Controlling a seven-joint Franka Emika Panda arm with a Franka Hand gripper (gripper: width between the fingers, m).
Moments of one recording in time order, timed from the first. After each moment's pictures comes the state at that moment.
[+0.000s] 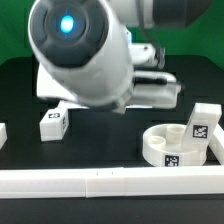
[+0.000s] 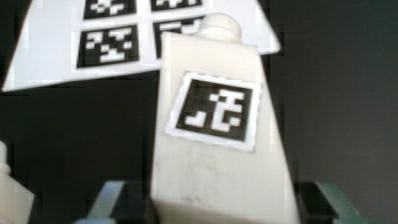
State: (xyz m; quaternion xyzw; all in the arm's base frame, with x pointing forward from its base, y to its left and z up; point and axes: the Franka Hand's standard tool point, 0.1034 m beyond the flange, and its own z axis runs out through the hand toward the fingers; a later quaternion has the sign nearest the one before) arm 0.516 -0.008 0.072 -0.88 0.10 0.46 0.05
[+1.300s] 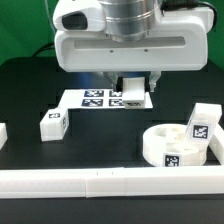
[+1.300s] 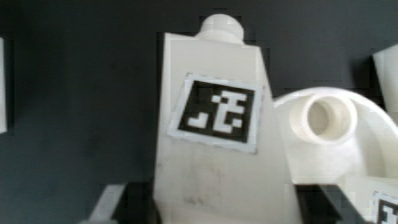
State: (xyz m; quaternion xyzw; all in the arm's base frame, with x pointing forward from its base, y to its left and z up) arm 0.565 0.010 0.101 -0.98 0.10 0.16 0.04
